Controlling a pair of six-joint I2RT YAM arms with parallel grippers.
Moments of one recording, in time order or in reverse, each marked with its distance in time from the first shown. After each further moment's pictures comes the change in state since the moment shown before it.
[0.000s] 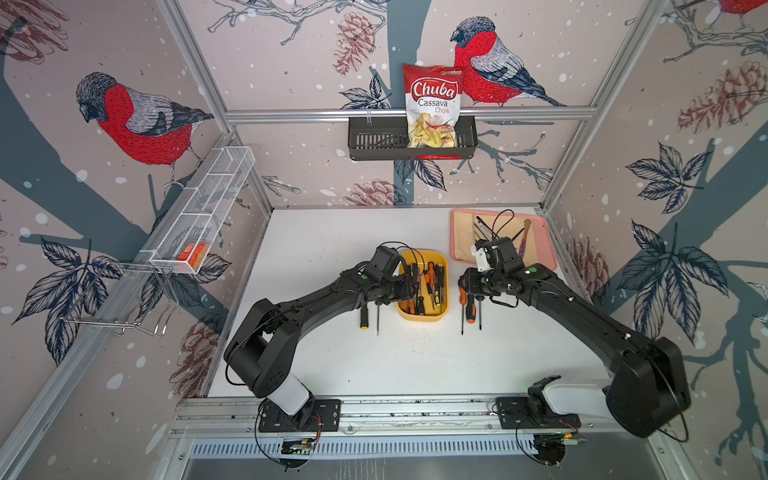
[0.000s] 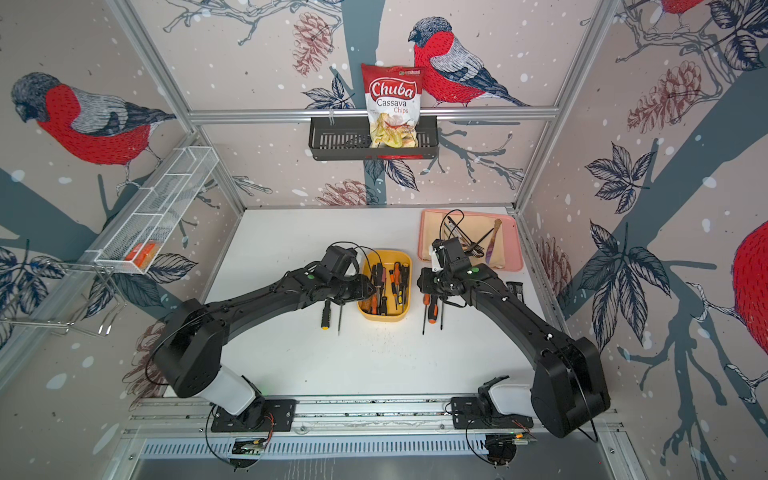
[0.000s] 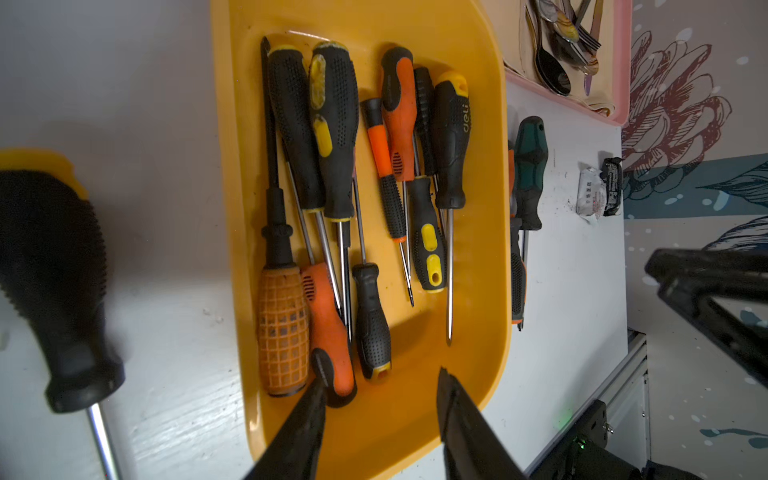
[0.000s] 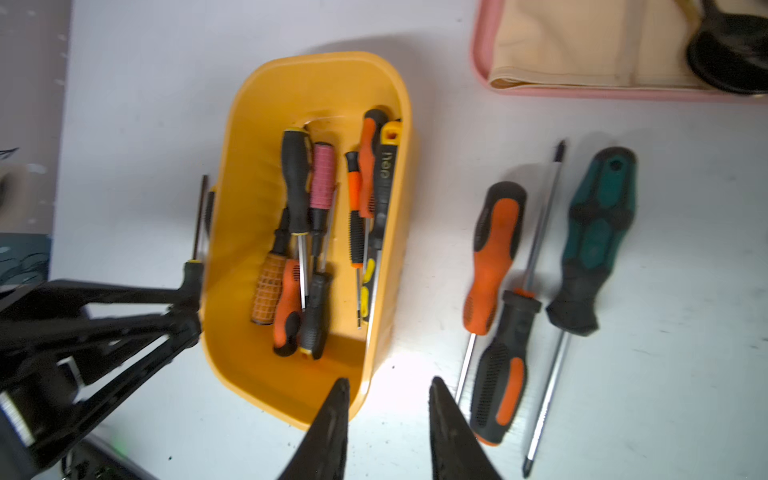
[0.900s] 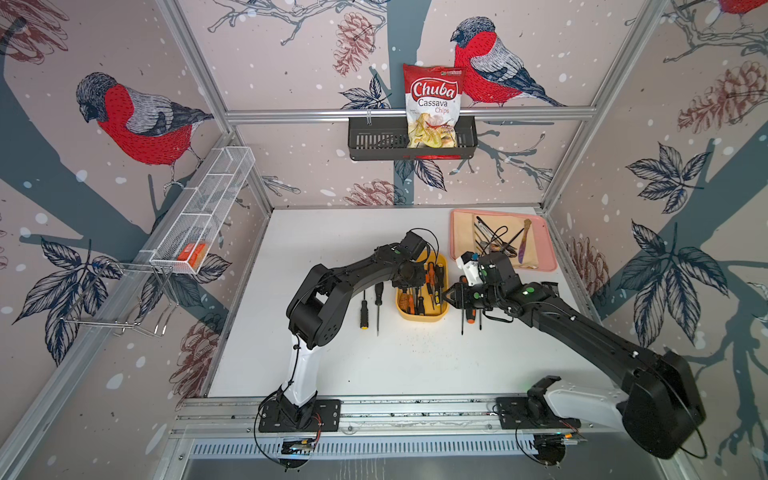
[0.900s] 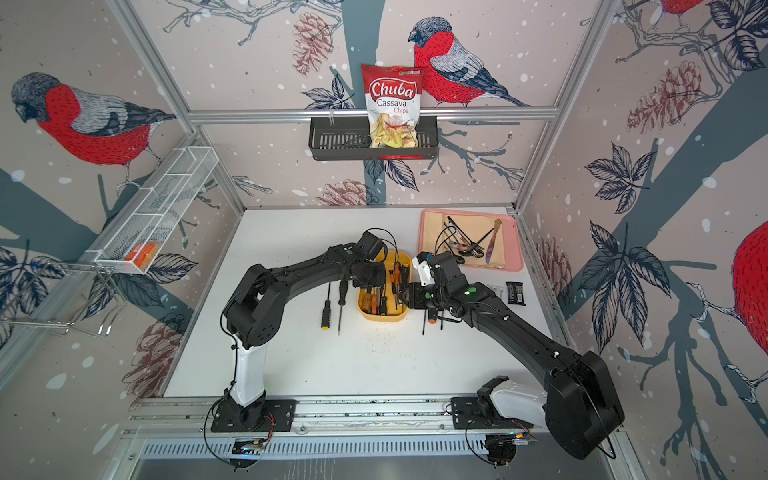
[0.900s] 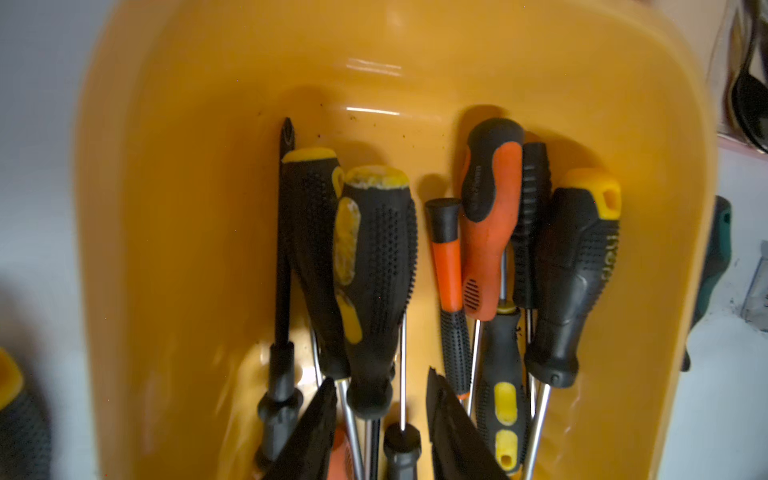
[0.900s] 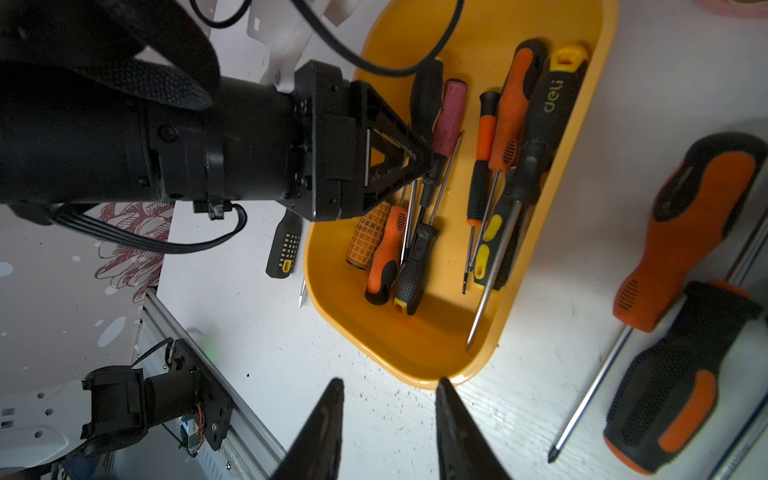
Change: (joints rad) left arm -0.013 0.441 0.454 -0.246 -0.142 0.000; right arm 0.085 -0.088 -0.145 0.156 -0.157 0.027
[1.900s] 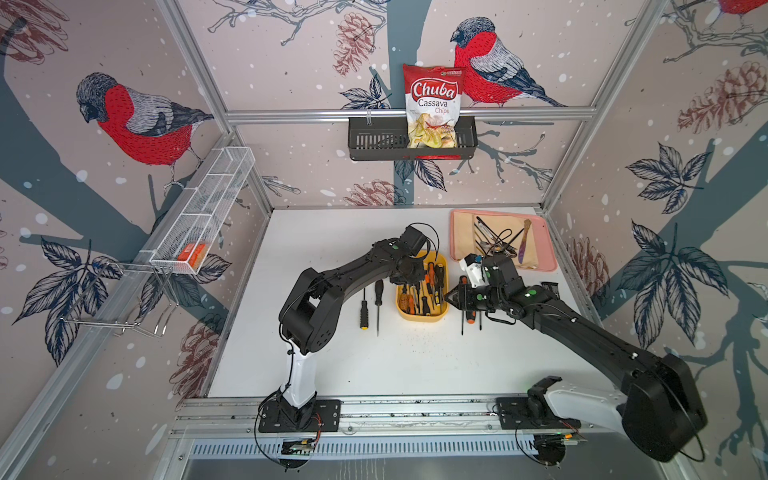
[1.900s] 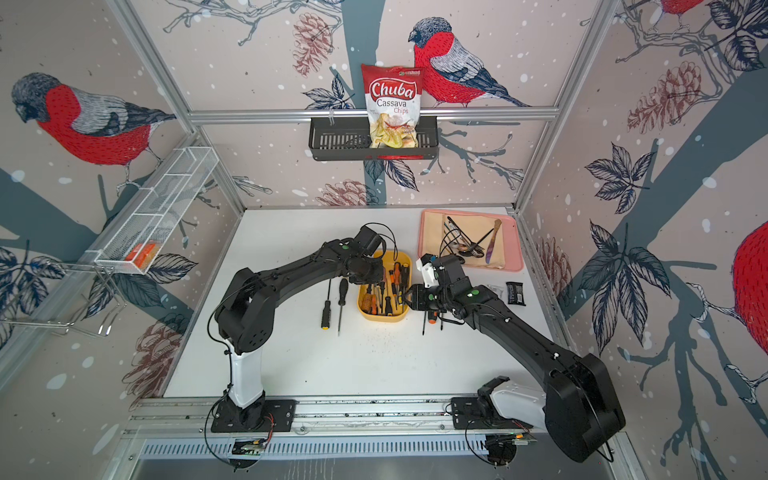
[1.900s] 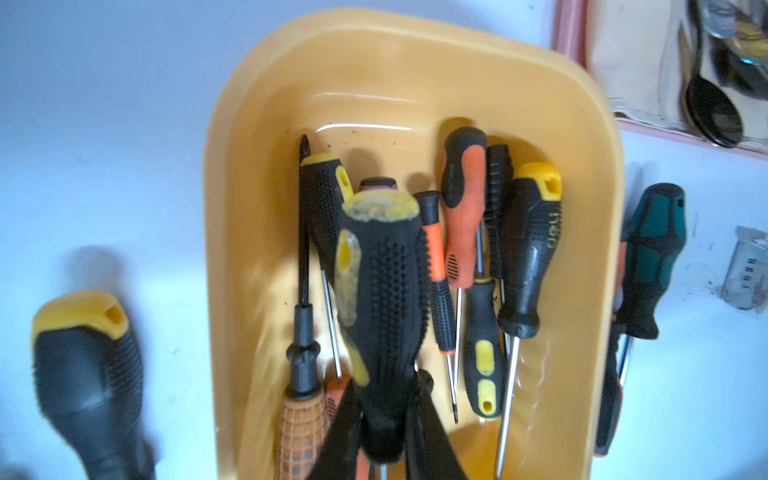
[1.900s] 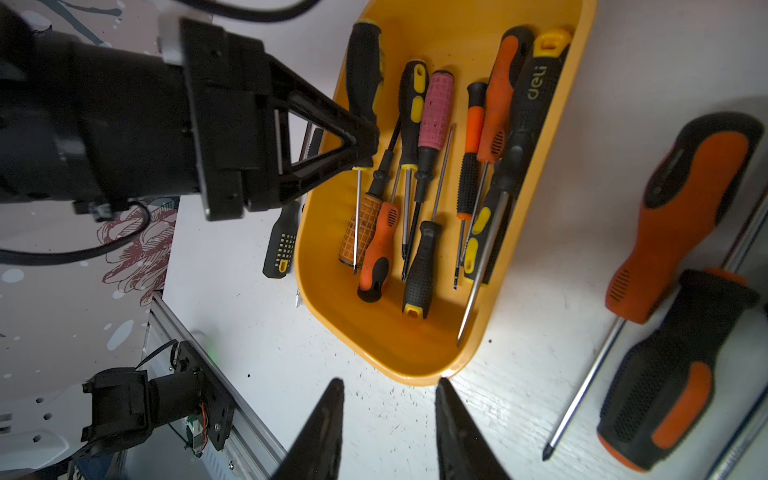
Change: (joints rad) left arm -0.006 -0.104 0.016 -0.095 -0.039 0.048; right arm -0.030 -0.002 -0.034 0.035 -0.034 0.005
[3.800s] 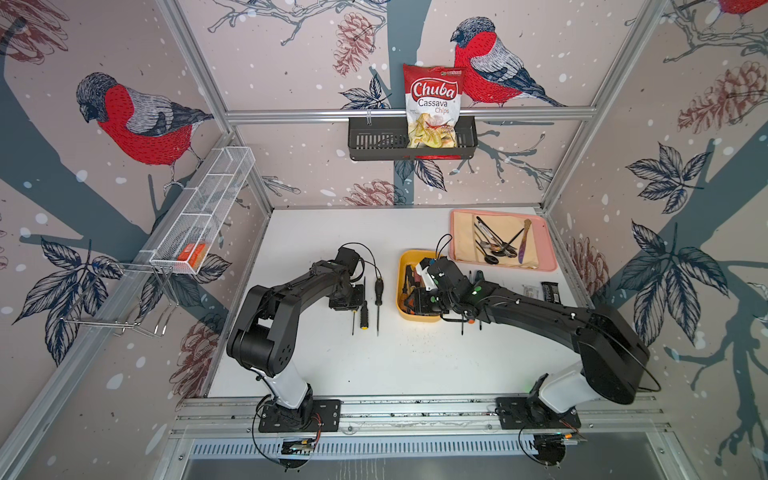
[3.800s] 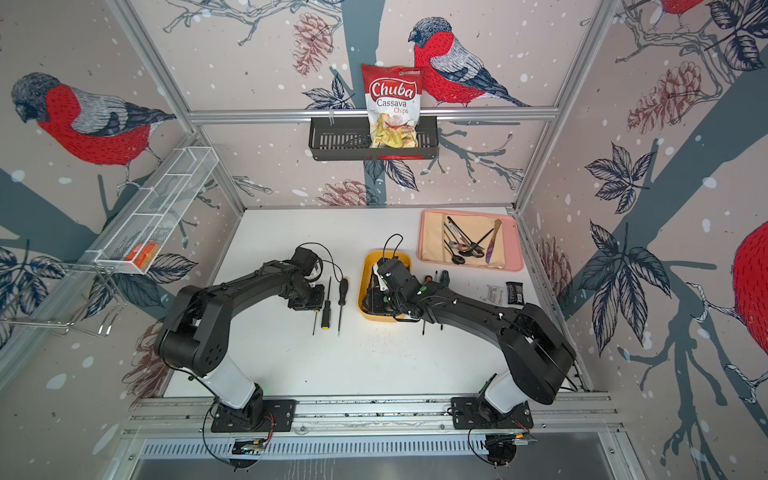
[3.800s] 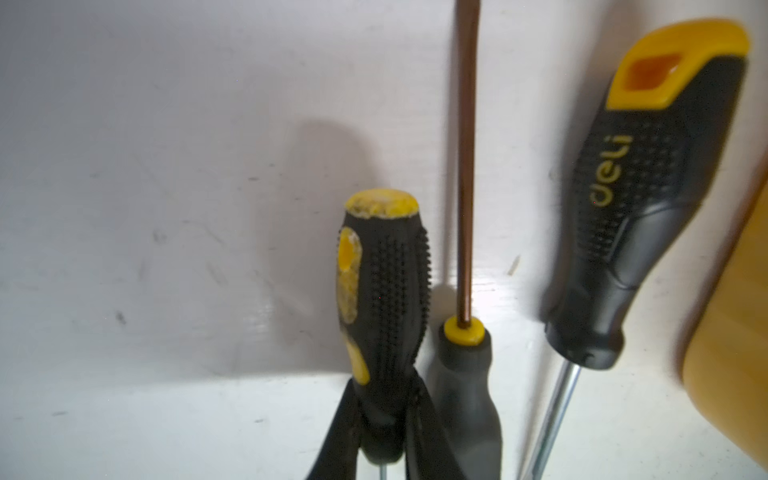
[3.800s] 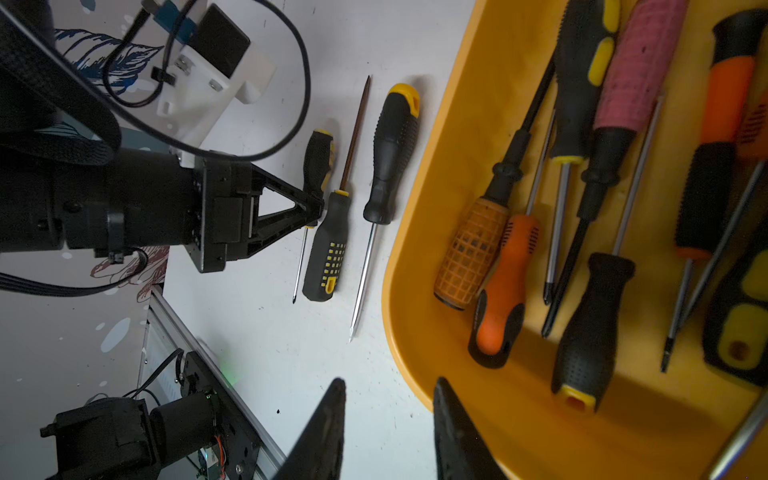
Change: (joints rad) left arm 0.367 -0.269 -0.557 0.002 0.078 0.316; right arm 0.320 0.319 0.179 0.151 0.171 0.206
